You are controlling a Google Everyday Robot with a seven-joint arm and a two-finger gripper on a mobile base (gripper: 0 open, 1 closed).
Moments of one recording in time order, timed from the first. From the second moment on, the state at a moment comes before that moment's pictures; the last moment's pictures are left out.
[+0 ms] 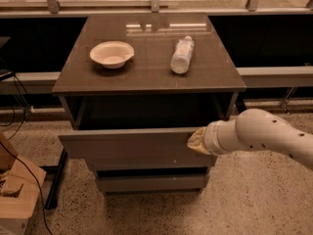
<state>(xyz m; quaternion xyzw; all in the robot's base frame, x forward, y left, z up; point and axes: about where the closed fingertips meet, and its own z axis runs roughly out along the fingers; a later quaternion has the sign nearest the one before) 0.552 -0.141 0.654 -0.58 0.74 0.05 0.34</state>
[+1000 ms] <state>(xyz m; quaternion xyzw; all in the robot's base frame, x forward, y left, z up) 0.596 -0.124 0.663 -0.58 0.72 0.04 0.38</state>
